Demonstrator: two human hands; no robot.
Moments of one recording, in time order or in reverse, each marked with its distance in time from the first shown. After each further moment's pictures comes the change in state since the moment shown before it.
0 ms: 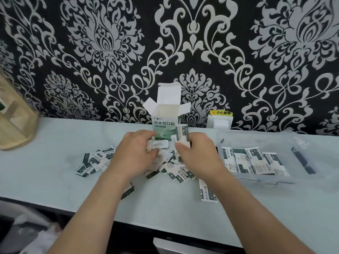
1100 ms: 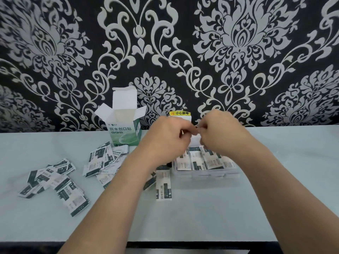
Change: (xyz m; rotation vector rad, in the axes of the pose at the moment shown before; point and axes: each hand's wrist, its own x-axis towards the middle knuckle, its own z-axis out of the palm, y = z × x) left_hand 0.015 0.165 0.013 -0.283 -0.139 0.418; right_hand -0.006 0.022 -0.137 -0.614 0.116 0.082
